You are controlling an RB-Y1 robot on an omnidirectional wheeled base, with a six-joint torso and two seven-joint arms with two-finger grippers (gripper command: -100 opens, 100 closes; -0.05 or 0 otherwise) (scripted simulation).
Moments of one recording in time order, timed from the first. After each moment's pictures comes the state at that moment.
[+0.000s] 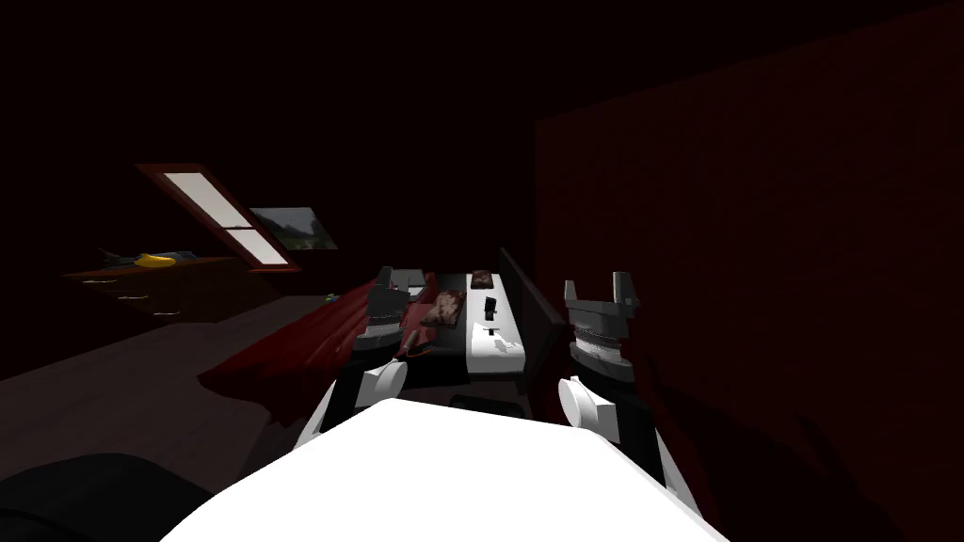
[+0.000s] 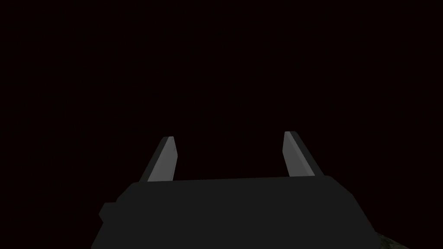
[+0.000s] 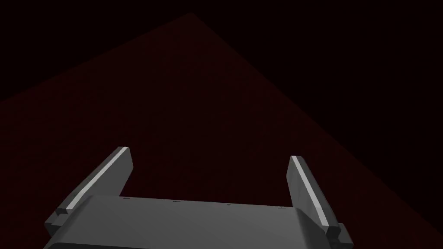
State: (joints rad) left arm 0.48 0.02 0.05 -2.40 0.01 -0.40 -0.06; right arm 0.47 0.03 0.07 -2.36 -0.01 -0.51 -0.11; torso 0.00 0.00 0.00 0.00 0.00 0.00
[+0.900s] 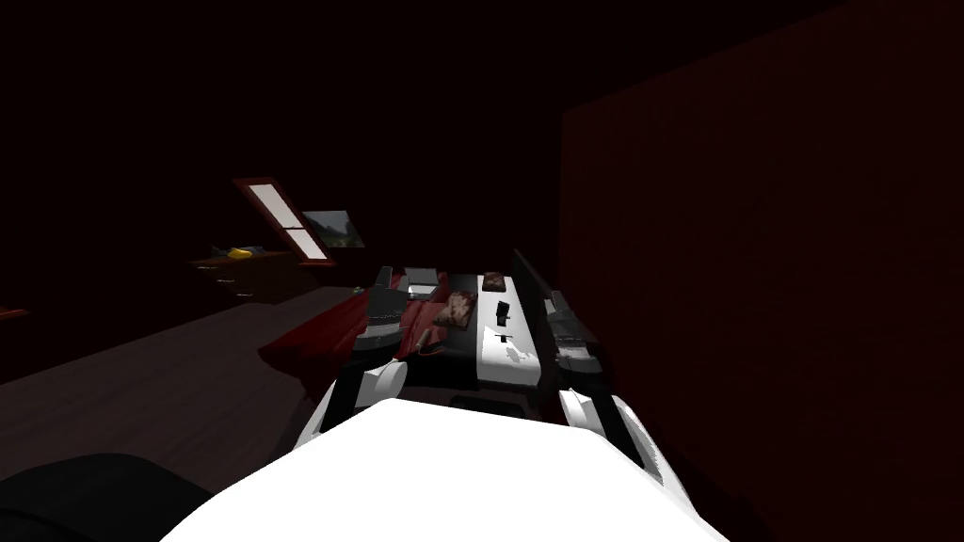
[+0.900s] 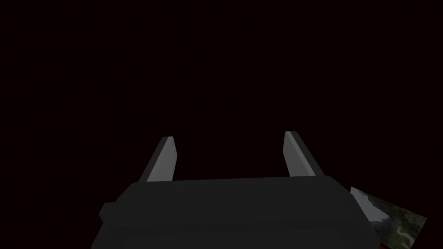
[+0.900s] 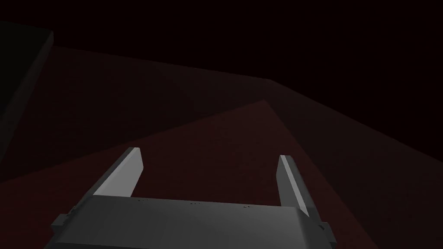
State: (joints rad) left arm 0.48 0.02 0.05 -2.40 0.01 -0.40 -0.06; right arm 0.47 -0.13 0.09 -2.17 0.15 -0.41 0.00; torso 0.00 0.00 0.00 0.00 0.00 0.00
